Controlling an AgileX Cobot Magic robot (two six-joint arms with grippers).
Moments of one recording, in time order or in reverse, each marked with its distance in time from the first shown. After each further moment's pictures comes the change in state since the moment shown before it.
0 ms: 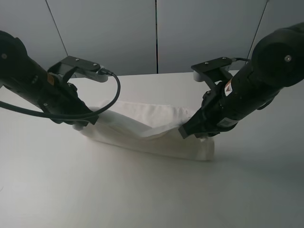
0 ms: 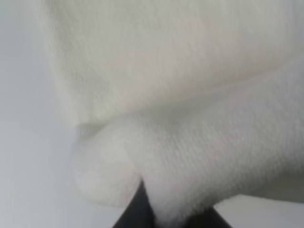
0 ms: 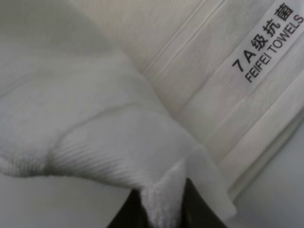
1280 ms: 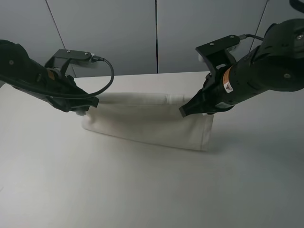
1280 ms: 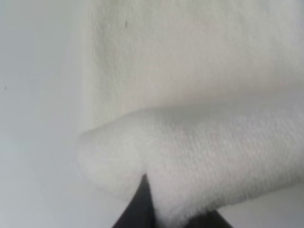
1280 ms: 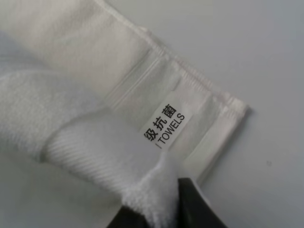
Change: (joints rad) left arm 0.098 0.091 0.000 -0.003 -0.240 -0.036; right arm 0.000 0.039 -0.006 -0.554 -0.157 0.504
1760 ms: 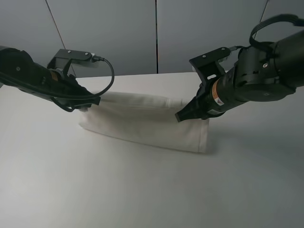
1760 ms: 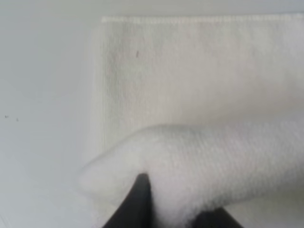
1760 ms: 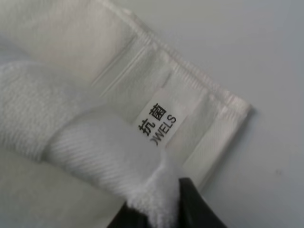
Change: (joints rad) left arm 0.025 0.050 0.000 0.014 -0.119 0.000; right arm 0.000 0.111 0.000 -0.336 -0.075 0.344
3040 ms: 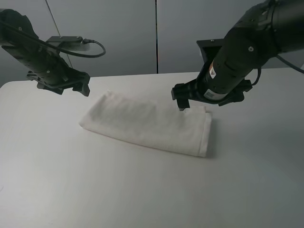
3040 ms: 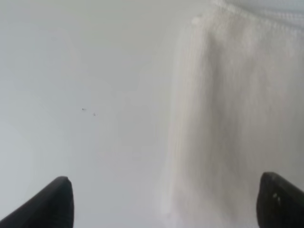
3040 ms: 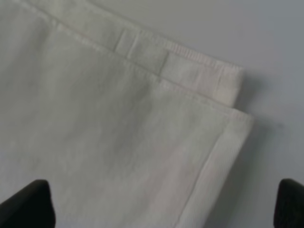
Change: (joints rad) left arm 0.122 0.156 -0.370 -0.024 0.423 0.013; right arm -0.040 0.010 -0.223 0.565 0.320 -0.279
